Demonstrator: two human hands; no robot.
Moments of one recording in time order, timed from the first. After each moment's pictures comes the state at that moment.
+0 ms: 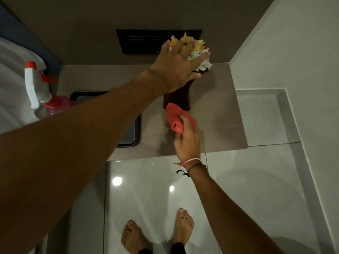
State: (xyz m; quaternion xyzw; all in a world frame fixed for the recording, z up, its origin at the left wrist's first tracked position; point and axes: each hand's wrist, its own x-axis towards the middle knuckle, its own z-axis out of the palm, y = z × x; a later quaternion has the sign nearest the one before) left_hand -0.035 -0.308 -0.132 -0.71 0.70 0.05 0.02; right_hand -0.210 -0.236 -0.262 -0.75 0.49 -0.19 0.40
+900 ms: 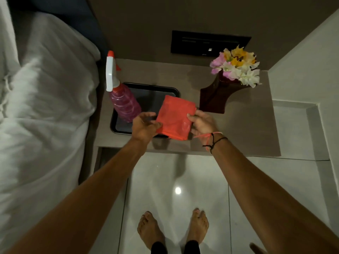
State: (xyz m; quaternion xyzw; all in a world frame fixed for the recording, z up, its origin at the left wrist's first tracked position) left_hand -0.007 -0.082 -0.224 -0.76 -0.03 0.39 -0.52; right_hand -0.122 -0.226 -0.230 -0.45 0.51 -0.09 0.72
